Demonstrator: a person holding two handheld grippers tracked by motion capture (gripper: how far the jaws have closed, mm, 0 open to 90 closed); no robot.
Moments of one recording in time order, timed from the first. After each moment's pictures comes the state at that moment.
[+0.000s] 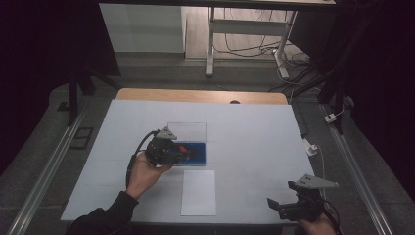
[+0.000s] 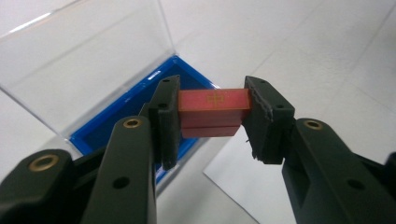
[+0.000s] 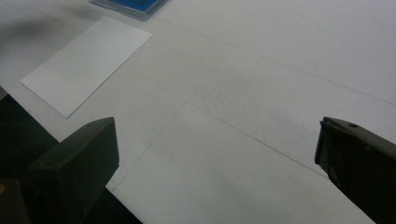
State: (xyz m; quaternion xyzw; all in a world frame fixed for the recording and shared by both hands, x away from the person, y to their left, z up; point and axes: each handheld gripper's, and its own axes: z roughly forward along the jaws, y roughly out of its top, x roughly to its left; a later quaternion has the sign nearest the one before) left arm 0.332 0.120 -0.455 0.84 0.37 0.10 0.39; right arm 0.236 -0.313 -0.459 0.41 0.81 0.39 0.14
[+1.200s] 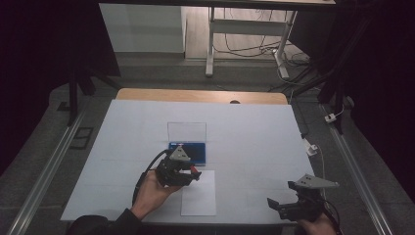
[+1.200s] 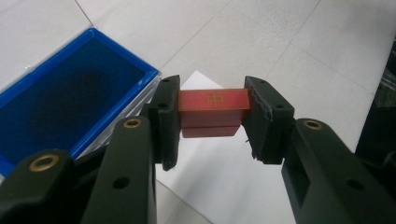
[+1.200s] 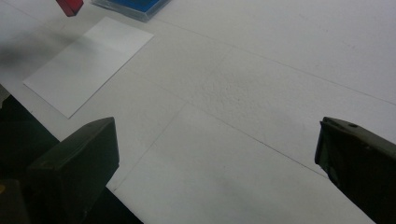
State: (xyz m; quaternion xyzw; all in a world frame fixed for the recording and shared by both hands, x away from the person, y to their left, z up) left arm 0.289 0.082 -0.467 0.87 0.32 0.07 0.37; right arm 0.236 -0.313 -0.459 0.41 0.81 0.39 0.13
